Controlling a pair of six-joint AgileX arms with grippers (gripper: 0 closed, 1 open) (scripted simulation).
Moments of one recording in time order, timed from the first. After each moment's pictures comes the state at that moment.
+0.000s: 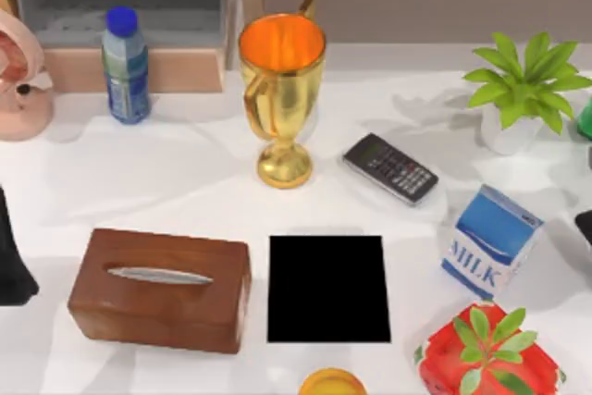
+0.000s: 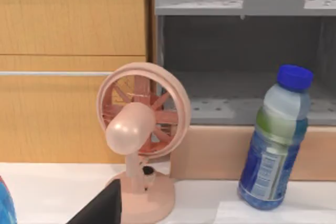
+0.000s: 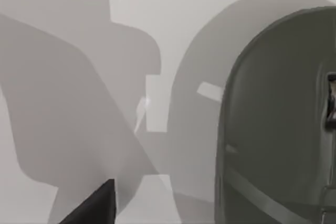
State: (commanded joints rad) left arm 0.00 0.00 0.00 0.00 0.00 0.00; right arm -0.06 1.95 1.08 -0.70 0.00 -0.38
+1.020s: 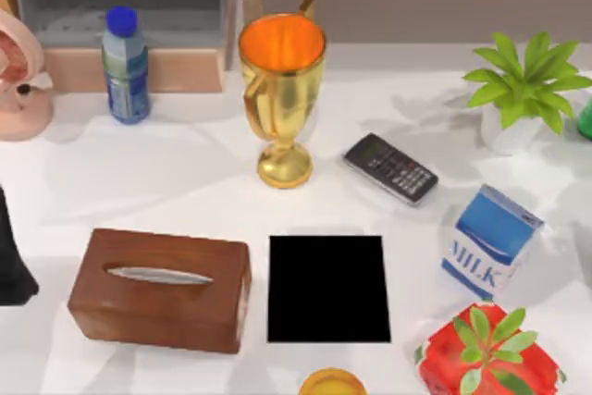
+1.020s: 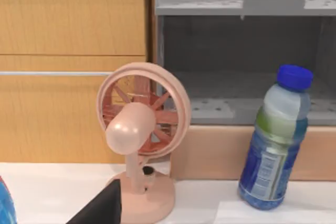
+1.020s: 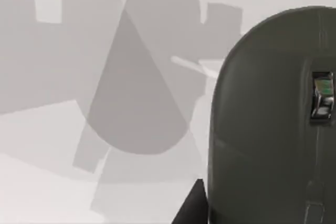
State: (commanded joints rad) left arm 0.00 0.00 0.00 0.00 0.00 0.00; right arm -0.07 1.80 1.23 -1.04 0.01 -0.40
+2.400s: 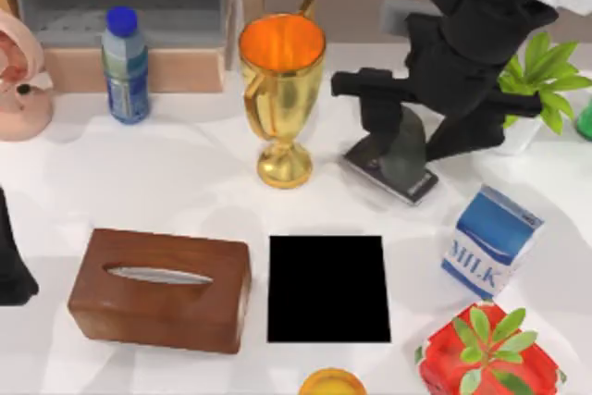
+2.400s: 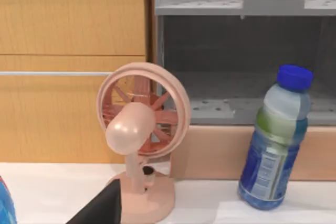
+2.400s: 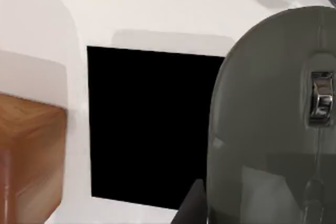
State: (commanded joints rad) left arm 0.00 0.00 0.00 0.00 0.00 0.00; right arm 0.55 1.92 1.70 -1.17 -0.13 0.55
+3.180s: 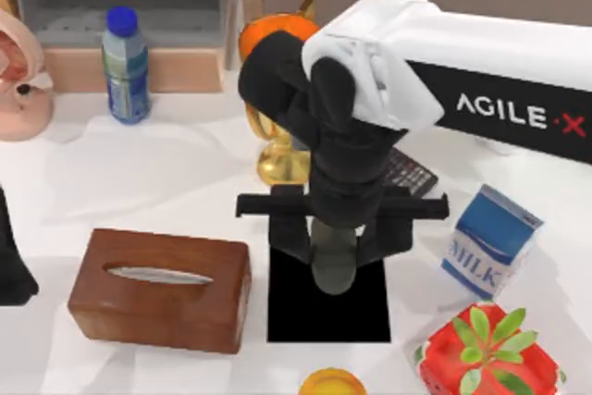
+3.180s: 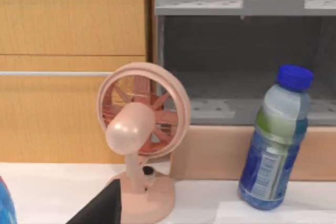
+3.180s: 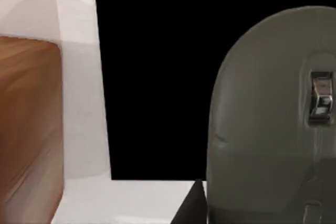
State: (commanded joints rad) left arm 0.00 0.00 0.00 0.00 0.00 0.00; right arm 0.81 2.07 1.65 -1.14 -0.03 0.84
